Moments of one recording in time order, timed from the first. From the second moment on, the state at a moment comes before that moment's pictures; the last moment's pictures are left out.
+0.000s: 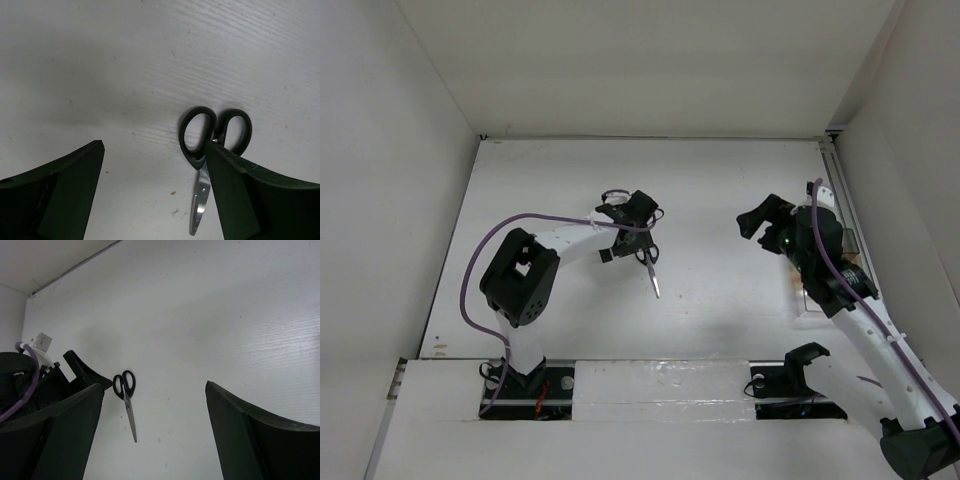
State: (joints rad) left arm -0.69 1.82 1.26 -0.63 -0.36 -0.94; right arm 0.36 0.81 0.83 -0.40 0.17 0.65
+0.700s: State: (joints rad) left arm -0.68 1.87 1.23 -0.63 -0.37 -0.93; right arm 0.37 0.81 0.80 -0.38 0.17 0.65
